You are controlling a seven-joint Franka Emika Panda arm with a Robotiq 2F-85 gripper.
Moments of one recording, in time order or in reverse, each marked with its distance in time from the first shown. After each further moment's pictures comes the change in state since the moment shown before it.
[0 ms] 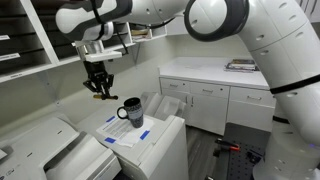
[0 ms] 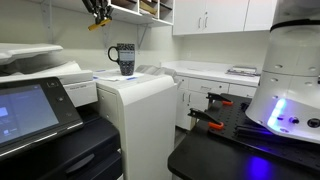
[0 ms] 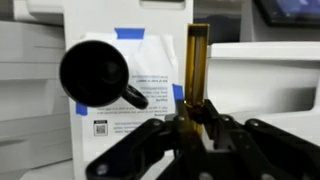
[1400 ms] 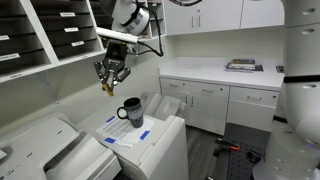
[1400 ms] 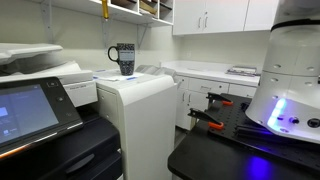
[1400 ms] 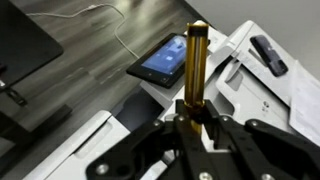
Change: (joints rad) arm -0.060 -0.380 -0.159 -0.552 0.690 0.007 0.447
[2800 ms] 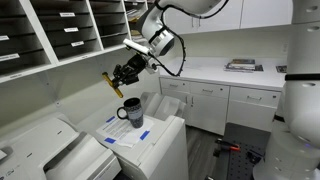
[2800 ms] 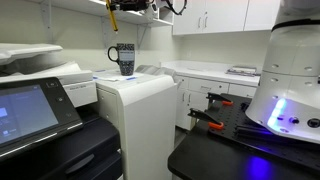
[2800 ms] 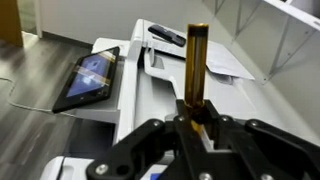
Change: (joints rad) arm -0.078 -0.061 -0.096 -0.329 0.499 0.213 0.032
